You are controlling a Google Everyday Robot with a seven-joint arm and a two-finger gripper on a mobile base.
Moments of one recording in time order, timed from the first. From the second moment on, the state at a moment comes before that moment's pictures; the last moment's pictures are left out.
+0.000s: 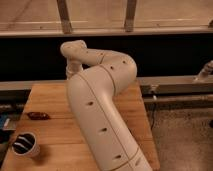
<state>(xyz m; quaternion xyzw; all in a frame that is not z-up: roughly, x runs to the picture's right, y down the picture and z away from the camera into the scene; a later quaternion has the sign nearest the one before) -0.180 -0.020 0.883 -0.36 0.12 0.46 0.80</state>
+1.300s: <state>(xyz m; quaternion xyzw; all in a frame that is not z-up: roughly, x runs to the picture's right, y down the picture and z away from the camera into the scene) -0.158 -0.092 0.874 -0.28 0.08 0.50 0.81</state>
